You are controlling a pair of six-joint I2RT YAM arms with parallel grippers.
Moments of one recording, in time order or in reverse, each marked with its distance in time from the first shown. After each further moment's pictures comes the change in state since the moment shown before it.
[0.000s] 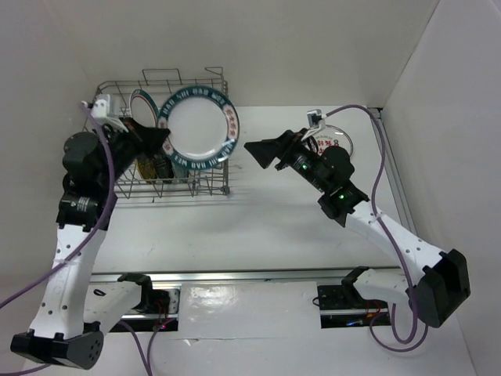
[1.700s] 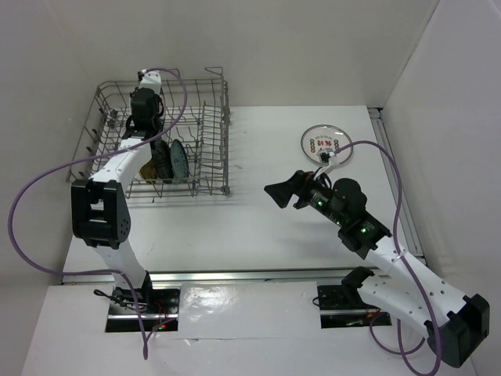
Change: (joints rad) left arm 0.026 0.888 0.303 0.457 -0.885 0.701; right arm 0.000 -0.366 -0.272 -0.390 0.066 -0.102
